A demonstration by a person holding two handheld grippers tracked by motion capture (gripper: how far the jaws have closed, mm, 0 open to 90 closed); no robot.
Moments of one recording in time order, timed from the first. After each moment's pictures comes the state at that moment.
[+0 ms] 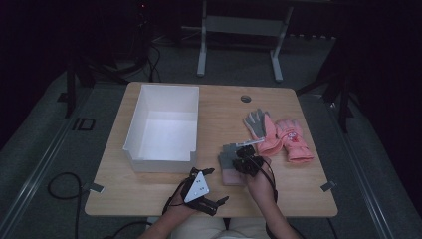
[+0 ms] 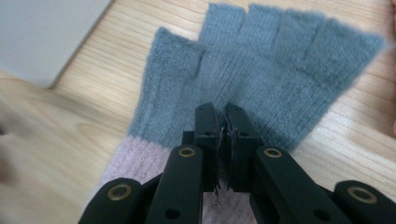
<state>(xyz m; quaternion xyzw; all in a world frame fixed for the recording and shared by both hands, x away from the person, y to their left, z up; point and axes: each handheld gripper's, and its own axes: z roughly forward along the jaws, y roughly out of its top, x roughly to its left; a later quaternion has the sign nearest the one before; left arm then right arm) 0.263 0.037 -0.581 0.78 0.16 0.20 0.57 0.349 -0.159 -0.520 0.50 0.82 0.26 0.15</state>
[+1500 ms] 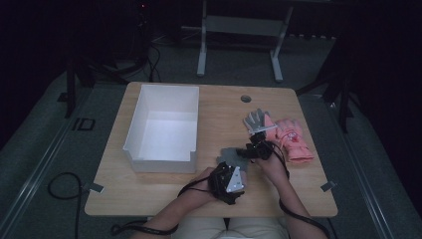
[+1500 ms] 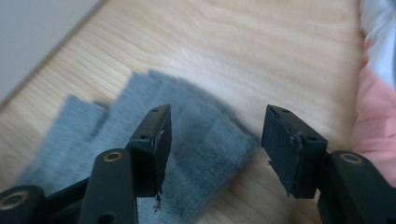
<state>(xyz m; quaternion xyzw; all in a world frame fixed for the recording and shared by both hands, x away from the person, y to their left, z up) 0.296 -0.039 -0.561 0.90 0.04 0.23 0.38 0.420 -0.210 -0.537 0.44 0.84 0.32 0.10</state>
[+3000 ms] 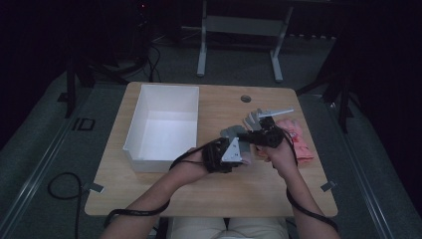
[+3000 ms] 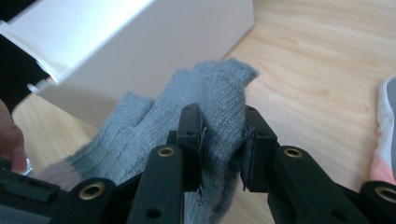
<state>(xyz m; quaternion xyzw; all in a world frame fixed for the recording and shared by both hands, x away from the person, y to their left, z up) 0.318 -0.007 -0.436 0.90 0.03 0.20 0.38 0.400 -0.208 -0.440 0.39 0.81 0.42 0.05</state>
